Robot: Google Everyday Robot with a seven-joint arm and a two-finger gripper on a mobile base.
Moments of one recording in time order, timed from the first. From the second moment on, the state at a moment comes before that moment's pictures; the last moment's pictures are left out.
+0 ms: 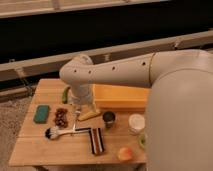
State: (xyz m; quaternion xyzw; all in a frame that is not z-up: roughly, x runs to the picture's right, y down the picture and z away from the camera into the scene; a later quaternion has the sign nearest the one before) arm -0.107 0.099 0.704 -0.26 0.23 0.64 0.68
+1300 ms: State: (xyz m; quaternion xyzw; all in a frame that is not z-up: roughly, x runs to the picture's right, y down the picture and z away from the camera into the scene) arm -0.136 0.084 0.715 -0.25 0.21 0.63 0.70
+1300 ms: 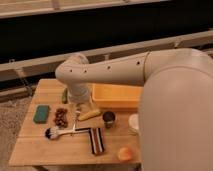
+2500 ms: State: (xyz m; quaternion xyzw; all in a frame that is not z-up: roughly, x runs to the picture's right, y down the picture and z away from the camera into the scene) arm -0.368 0.059 0.853 -0.27 0.20 0.56 0.76
